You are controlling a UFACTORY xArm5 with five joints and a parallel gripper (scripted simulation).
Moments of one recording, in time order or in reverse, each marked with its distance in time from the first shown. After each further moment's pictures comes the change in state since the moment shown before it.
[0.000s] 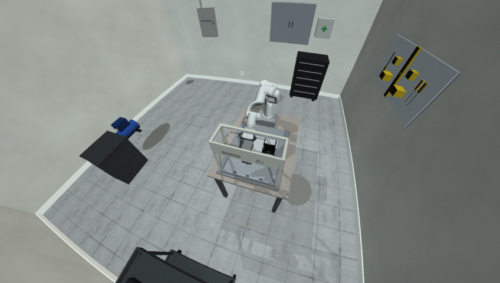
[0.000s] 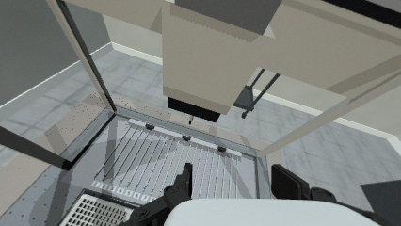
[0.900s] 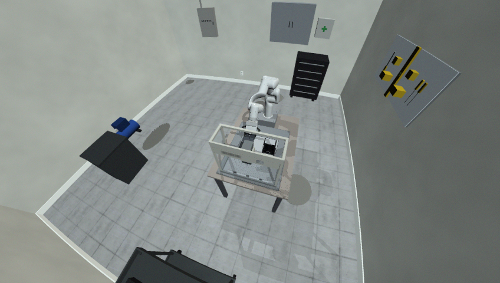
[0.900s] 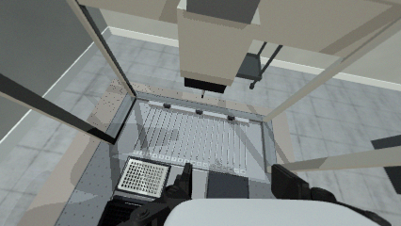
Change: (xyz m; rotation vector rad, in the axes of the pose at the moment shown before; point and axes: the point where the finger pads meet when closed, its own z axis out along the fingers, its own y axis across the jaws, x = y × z) arm -0.029 -0.022 -0.073 0.067 -0.183 0.112
